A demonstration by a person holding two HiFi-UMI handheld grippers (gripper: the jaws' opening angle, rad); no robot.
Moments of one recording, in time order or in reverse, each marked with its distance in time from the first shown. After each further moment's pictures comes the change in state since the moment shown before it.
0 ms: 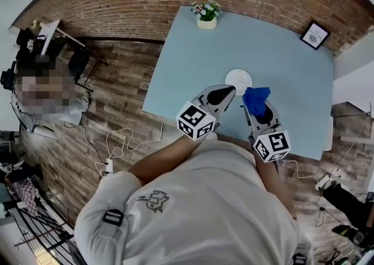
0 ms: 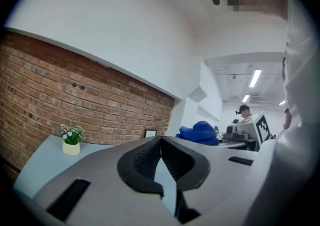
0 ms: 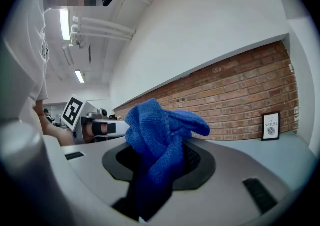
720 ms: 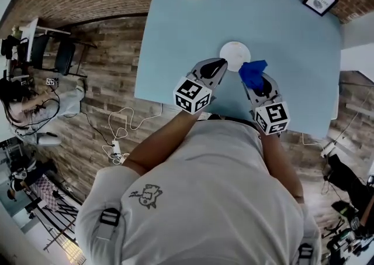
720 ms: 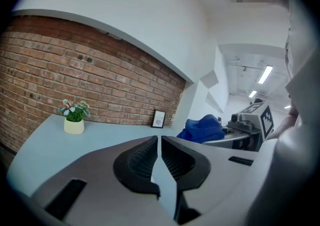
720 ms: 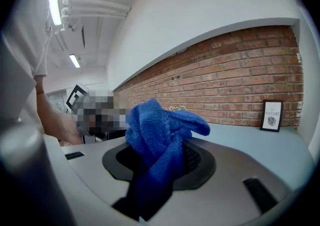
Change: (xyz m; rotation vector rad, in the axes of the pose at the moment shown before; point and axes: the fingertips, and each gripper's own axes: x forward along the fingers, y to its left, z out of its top) left arm 0.064 0.075 -0.084 -0.052 0.181 0.045; right arm 0.049 -0.077 -0.075 -0.039 0.211 -0.020
